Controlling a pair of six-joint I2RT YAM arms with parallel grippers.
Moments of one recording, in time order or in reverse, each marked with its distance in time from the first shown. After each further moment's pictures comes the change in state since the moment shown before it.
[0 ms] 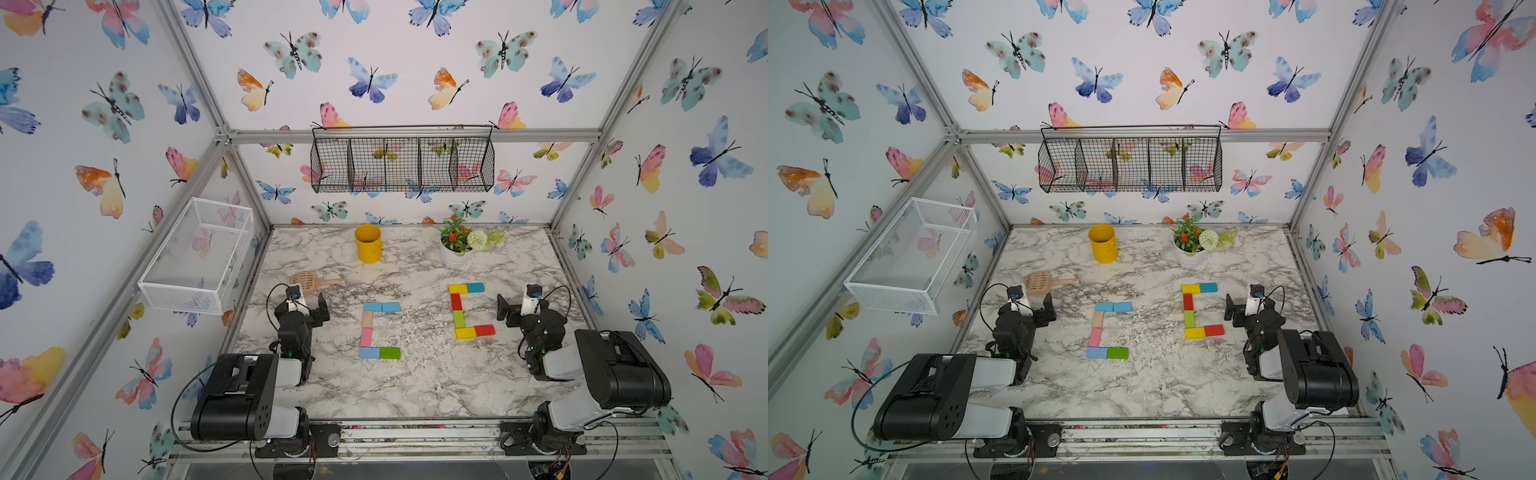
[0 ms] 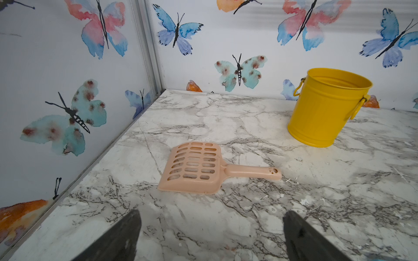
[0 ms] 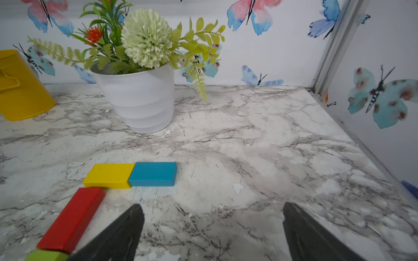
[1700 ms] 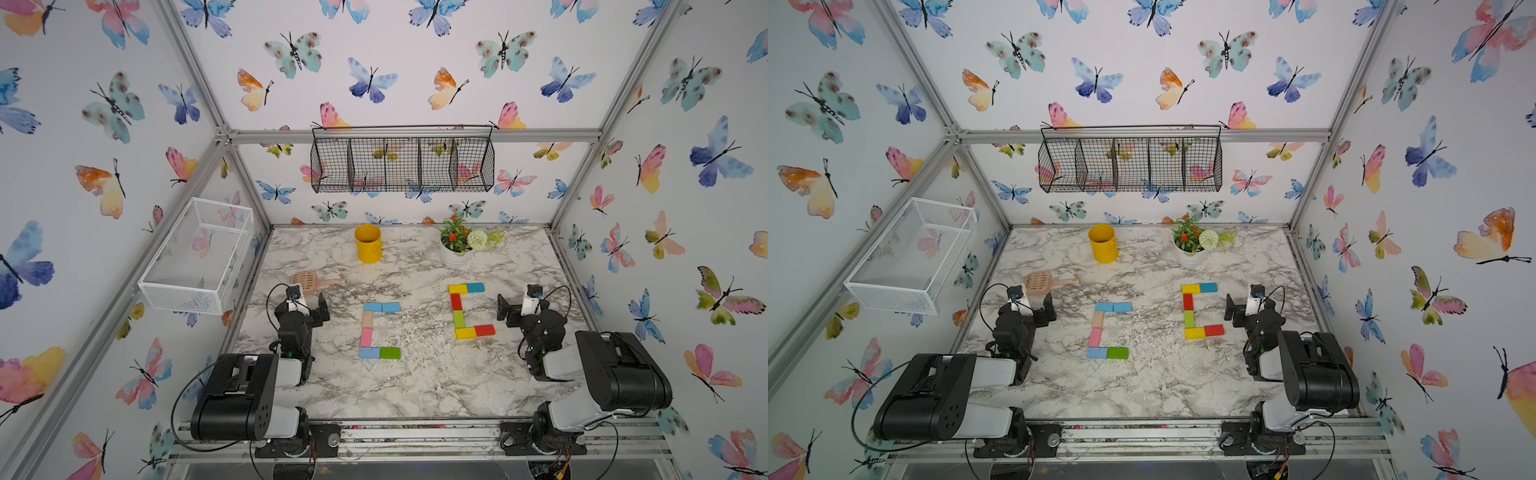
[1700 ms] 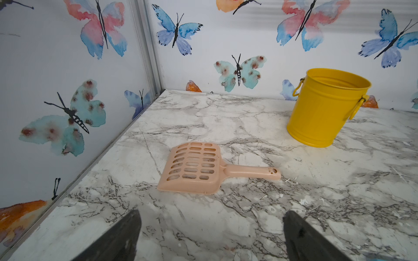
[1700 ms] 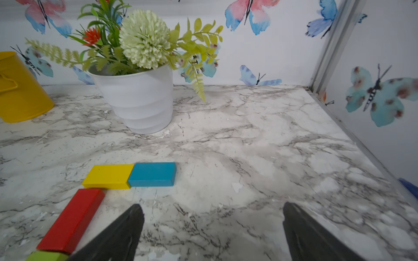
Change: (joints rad) left arm 0.000 0.000 0.000 0.001 0.002 0.000; right arm 0.000 -0.014 -0.070 0.034 0.065 0.029
